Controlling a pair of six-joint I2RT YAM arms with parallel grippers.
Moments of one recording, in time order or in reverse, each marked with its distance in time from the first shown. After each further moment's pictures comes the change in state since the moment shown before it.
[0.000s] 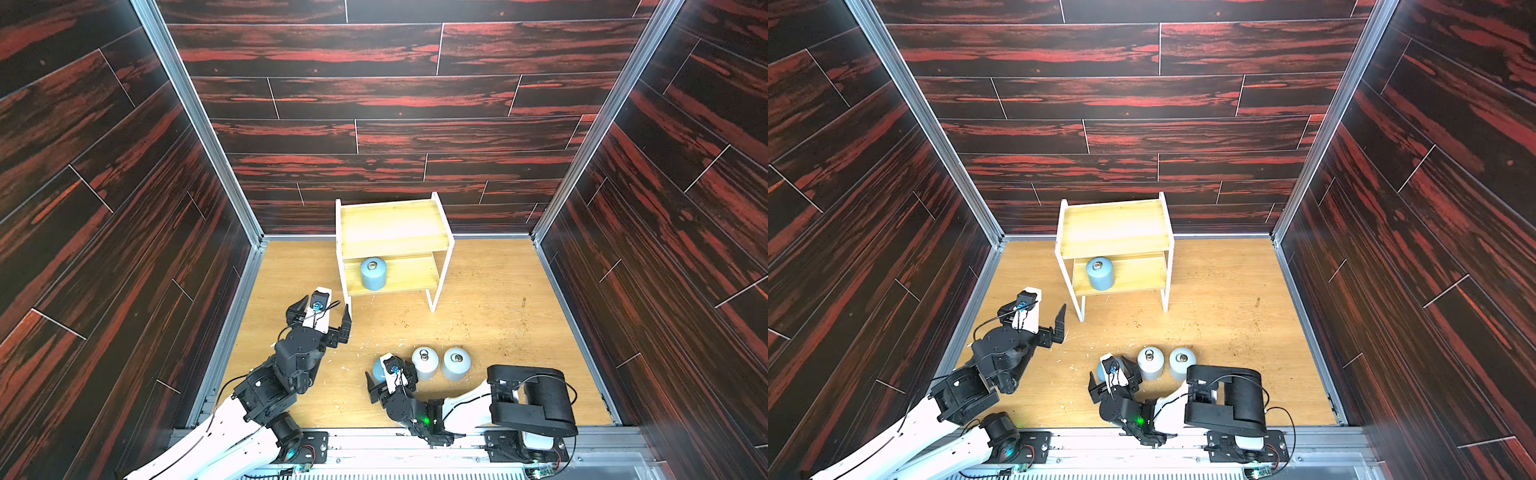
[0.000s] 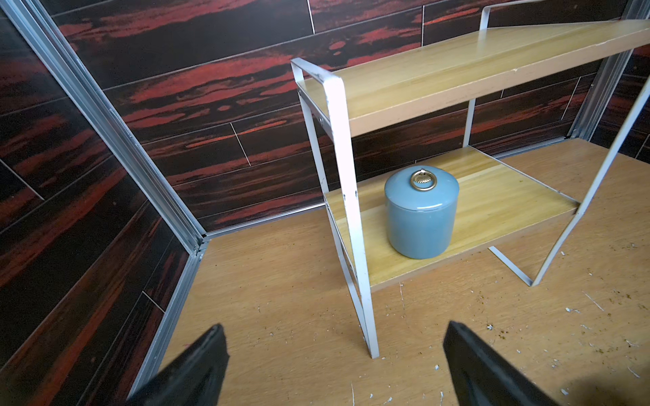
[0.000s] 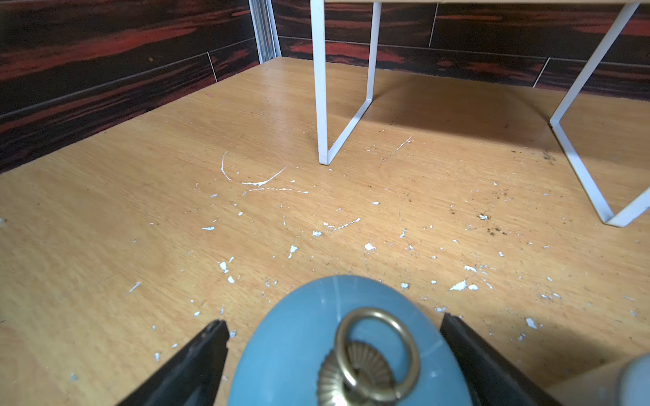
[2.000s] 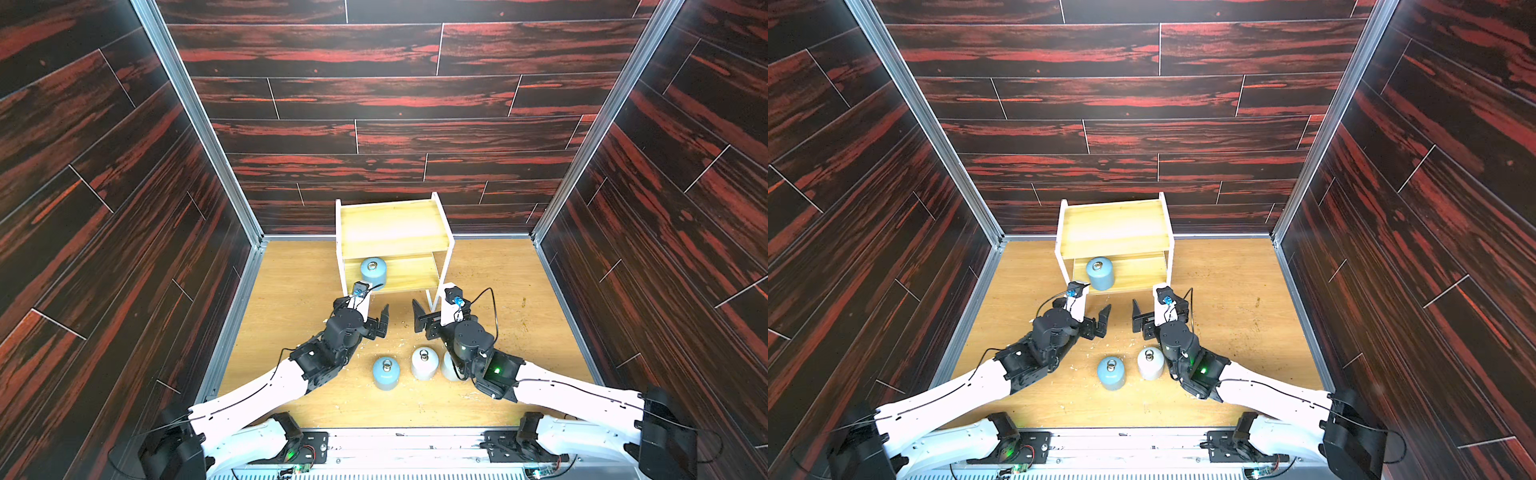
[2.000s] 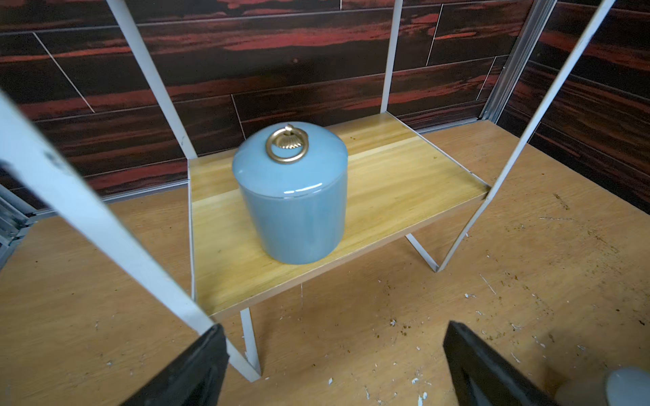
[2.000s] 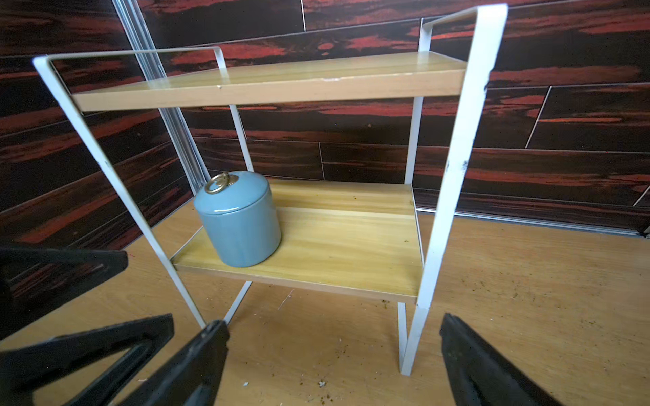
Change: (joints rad) left arm 0.000 0.463 0.005 0.335 0.238 -0.201; right arm -0.467 -0.723 0.041 -0.436 -0.235 -0.245
